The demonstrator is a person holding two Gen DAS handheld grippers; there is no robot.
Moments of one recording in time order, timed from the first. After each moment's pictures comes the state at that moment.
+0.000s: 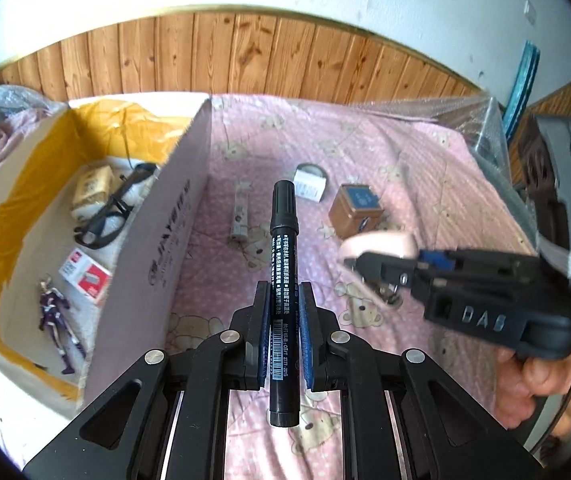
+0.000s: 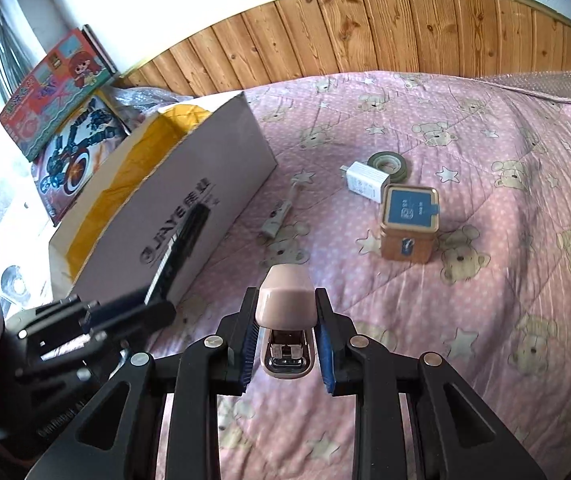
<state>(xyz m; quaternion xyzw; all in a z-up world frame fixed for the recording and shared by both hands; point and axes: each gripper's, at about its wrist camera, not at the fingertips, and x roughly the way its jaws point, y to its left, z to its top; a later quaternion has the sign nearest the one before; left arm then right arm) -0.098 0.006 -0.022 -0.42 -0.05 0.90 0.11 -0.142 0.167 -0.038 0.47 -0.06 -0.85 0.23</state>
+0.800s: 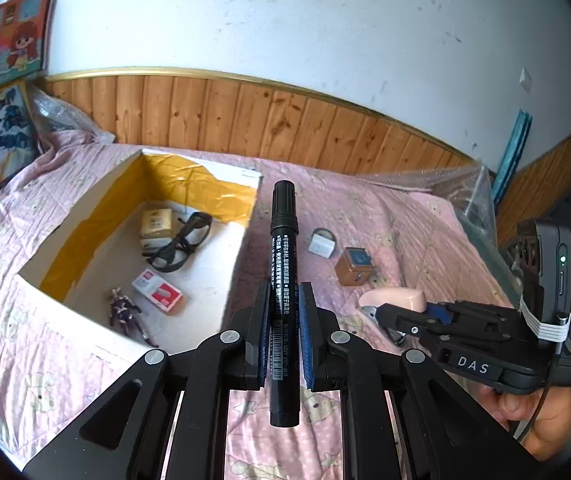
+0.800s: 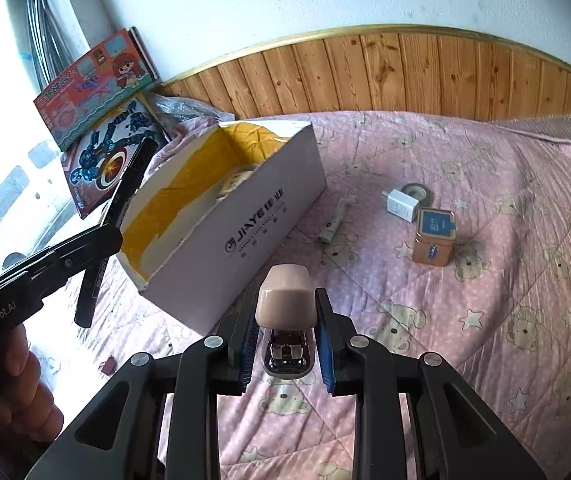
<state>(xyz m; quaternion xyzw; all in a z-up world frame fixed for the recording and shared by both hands) -0.026 -0.067 0.055 -0.33 -0.11 0.93 0.08 -0.073 0.138 0.019 0.41 -0.03 -0.87 0.25</state>
